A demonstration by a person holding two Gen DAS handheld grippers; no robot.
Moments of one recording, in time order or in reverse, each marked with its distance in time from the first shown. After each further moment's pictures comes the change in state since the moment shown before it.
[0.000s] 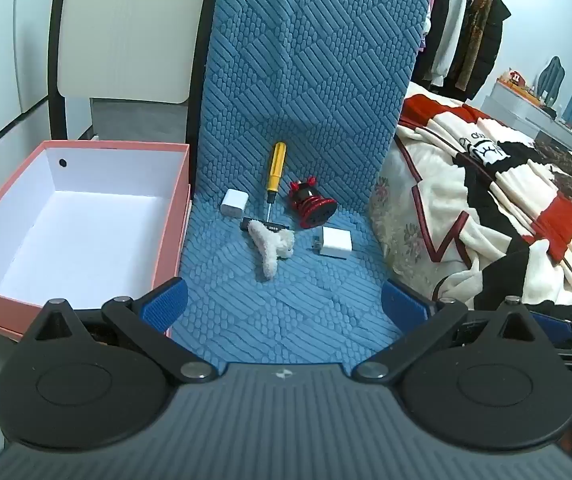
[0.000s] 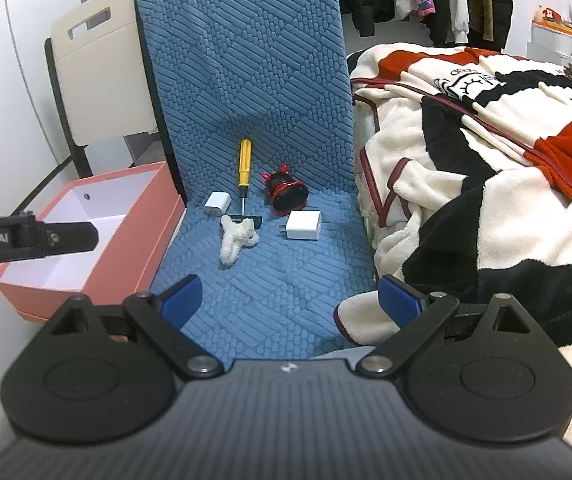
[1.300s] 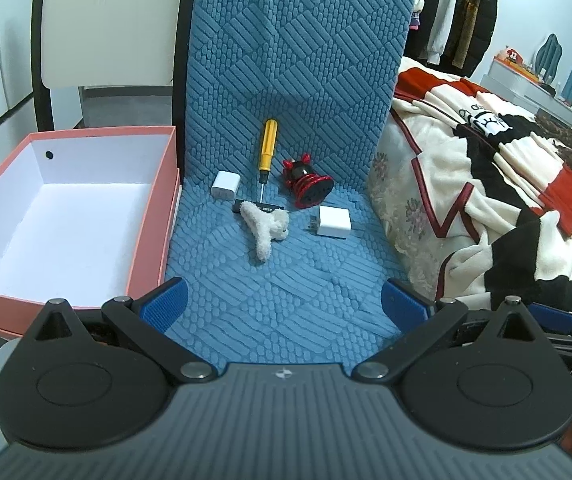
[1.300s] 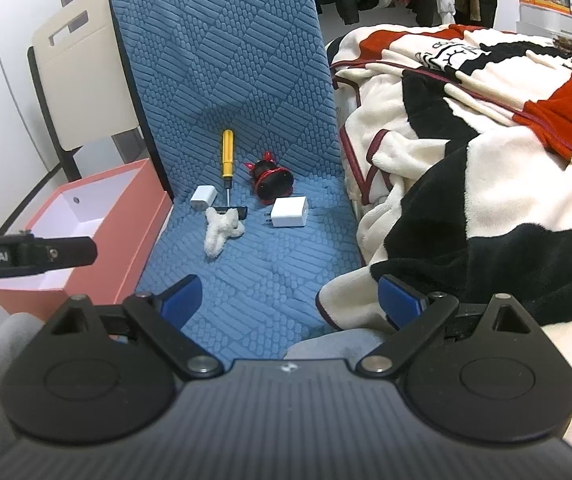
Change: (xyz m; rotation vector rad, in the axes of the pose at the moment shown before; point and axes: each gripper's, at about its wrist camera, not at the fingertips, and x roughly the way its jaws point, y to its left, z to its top) left arm 0.031 -0.012 -0.008 0.011 0.054 -0.017; right arm 0.017 -0.025 -0.018 0.066 0.003 0.006
